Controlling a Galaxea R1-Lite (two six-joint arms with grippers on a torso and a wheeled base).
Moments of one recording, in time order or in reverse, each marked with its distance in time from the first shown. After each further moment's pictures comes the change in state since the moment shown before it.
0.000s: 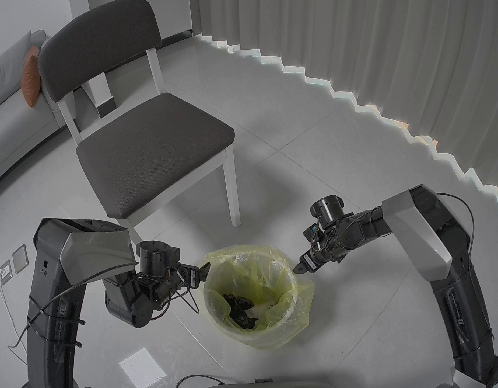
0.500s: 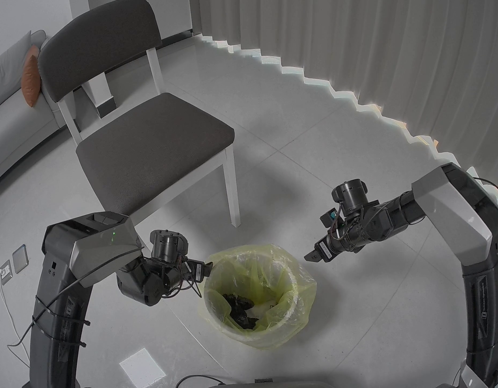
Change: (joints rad) left arm 0.017 0.064 -0.304 0.404 0.006 0.021; right arm -0.033 -0.238 0.307 -0.180 0.029 0.002
